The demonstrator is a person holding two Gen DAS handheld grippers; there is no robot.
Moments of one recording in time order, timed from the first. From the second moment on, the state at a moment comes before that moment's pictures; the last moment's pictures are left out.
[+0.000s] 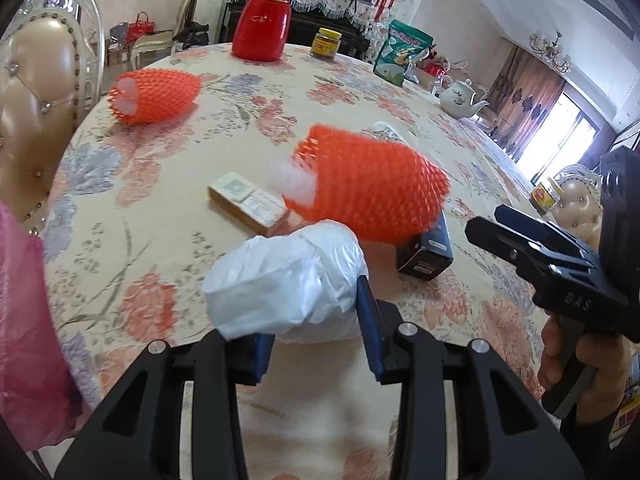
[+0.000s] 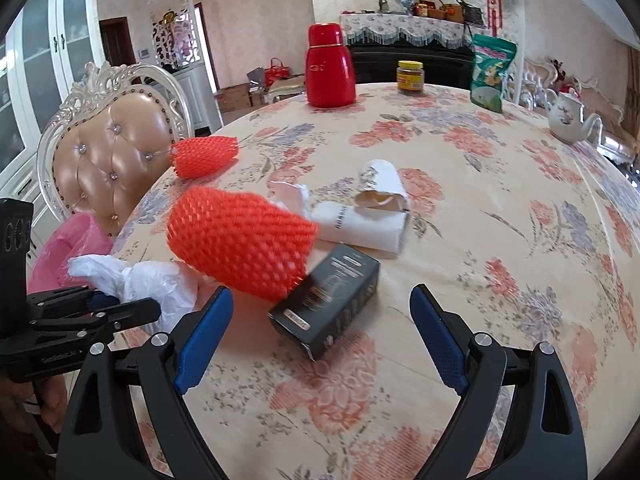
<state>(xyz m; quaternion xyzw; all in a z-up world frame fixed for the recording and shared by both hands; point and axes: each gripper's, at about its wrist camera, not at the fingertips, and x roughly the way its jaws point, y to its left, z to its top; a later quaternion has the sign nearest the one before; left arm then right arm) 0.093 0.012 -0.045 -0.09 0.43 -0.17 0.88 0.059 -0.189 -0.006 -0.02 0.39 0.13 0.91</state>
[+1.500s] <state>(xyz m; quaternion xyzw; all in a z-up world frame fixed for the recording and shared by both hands) 0.046 0.122 -0.013 -0.13 0.37 -0.09 0.91 0.073 -0.072 -0.053 -0.14 0.43 0.19 0.87</state>
